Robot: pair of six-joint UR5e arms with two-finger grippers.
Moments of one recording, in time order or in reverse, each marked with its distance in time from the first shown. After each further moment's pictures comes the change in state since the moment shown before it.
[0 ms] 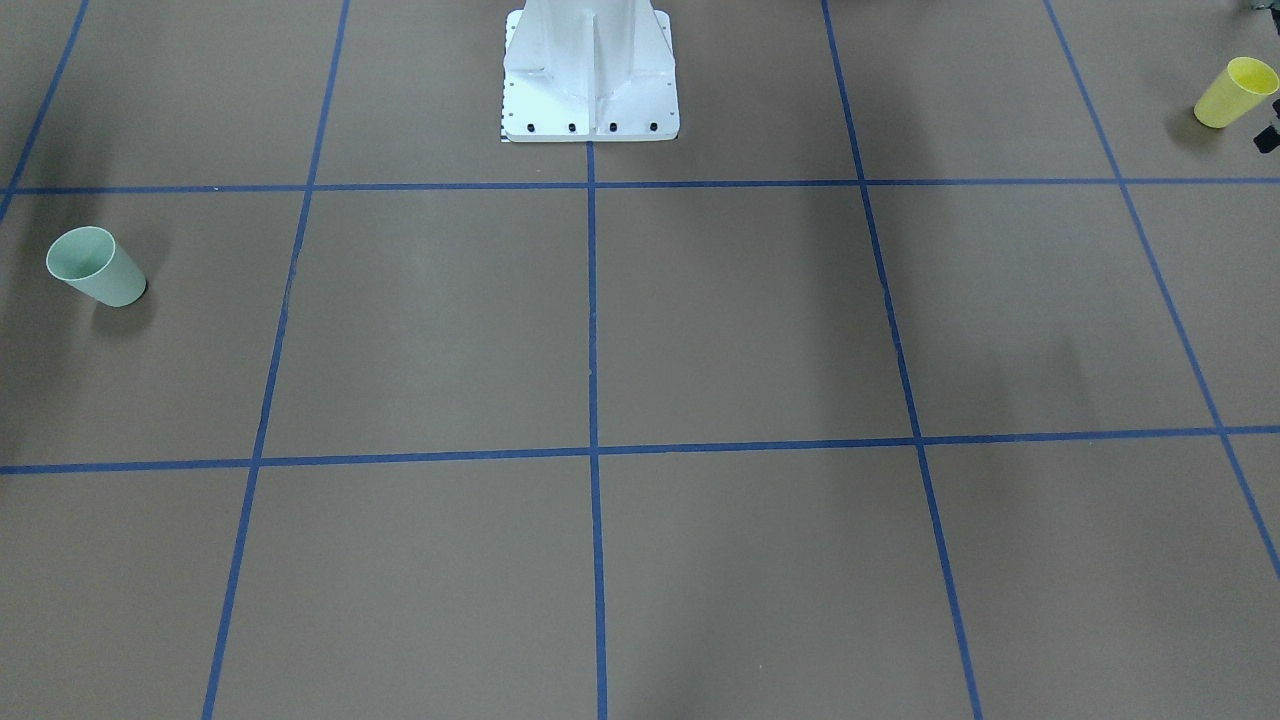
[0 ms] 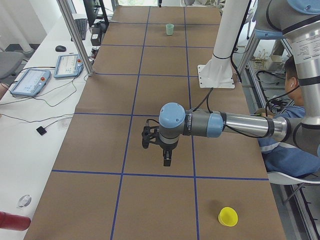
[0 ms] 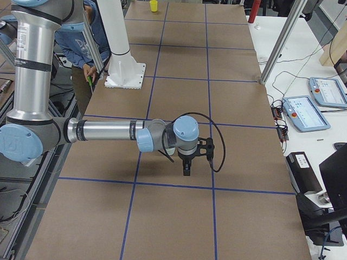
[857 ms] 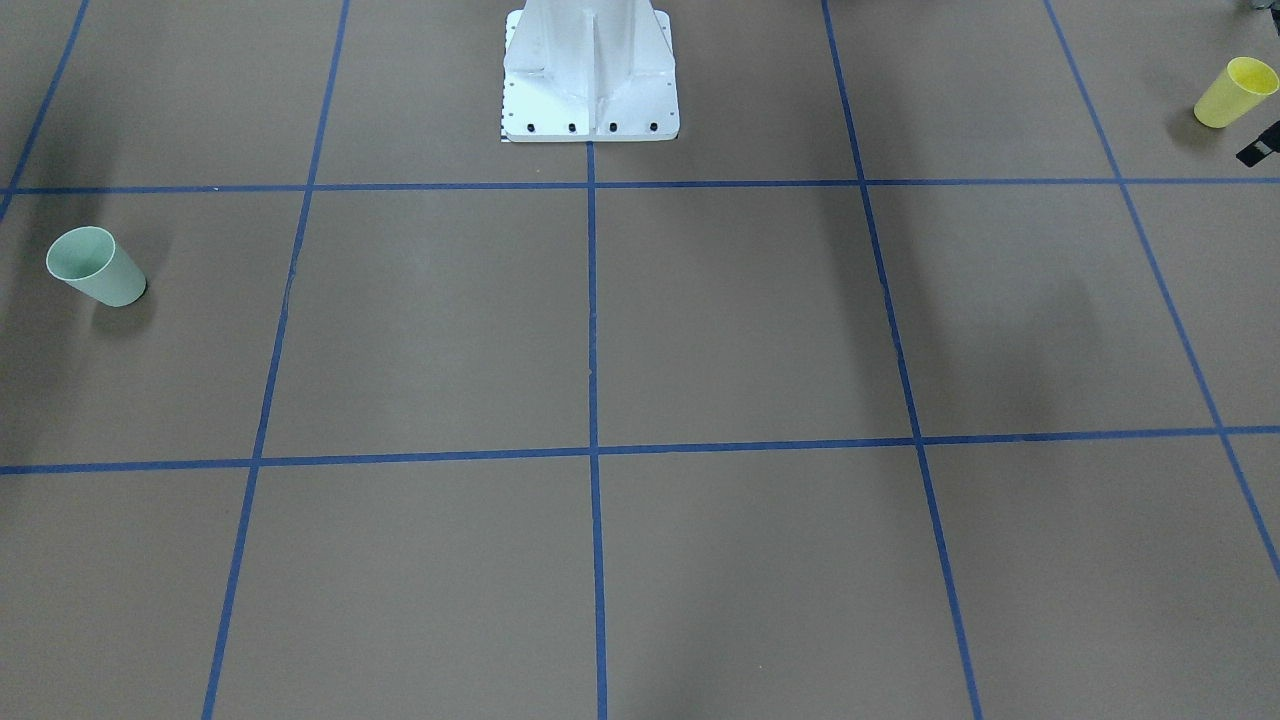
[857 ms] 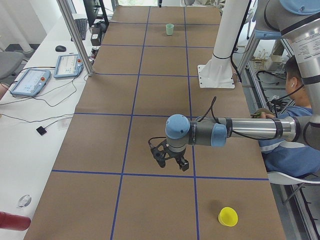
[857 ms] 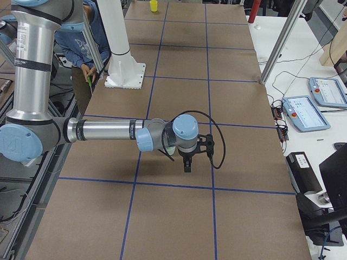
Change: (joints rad) left arm 0.073 0.085 0.042 -0.135 0.070 -0.575; right arm -0.001 -0.004 0.010 0.033 0.044 -0.003
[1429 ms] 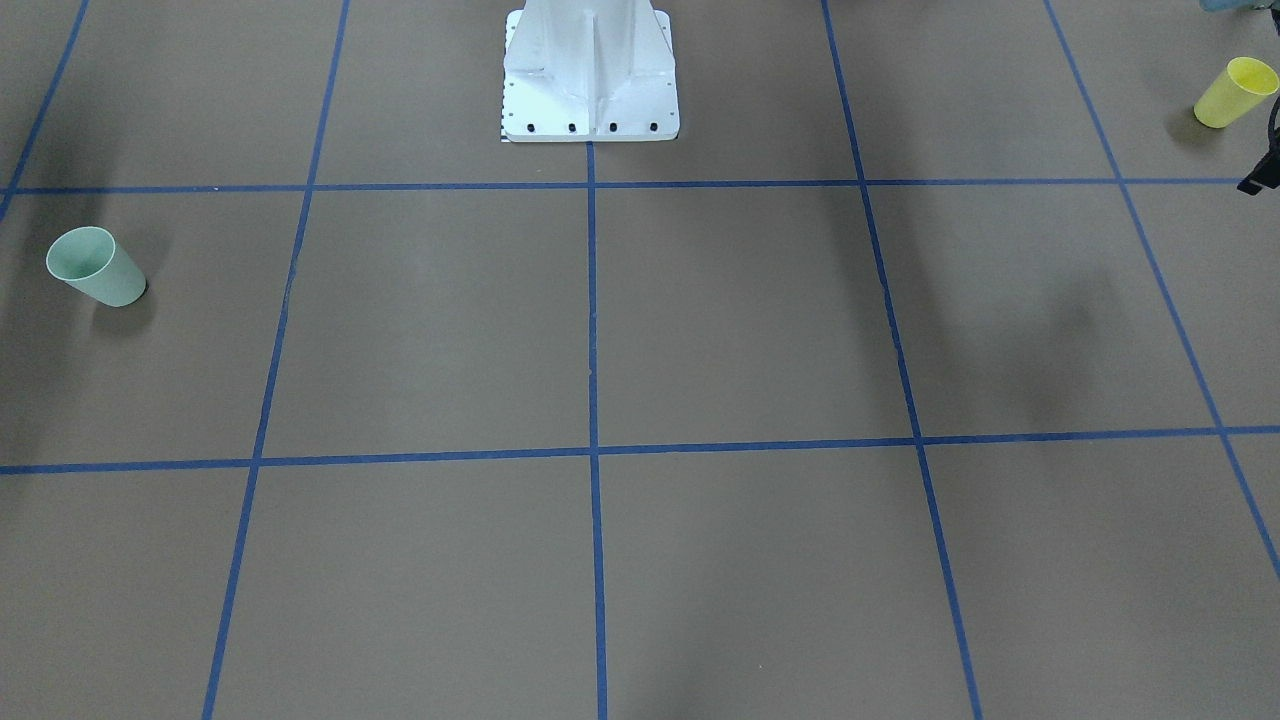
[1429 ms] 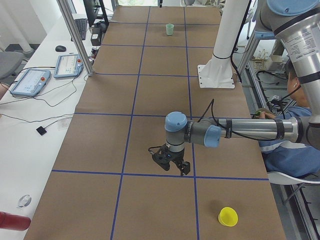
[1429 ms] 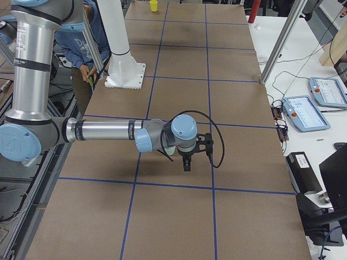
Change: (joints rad) left arm 0.173 0.032 0.005 -0.081 0.315 -0.424; right arm -0.001 -0.011 0.001 0.032 0.015 -0.003
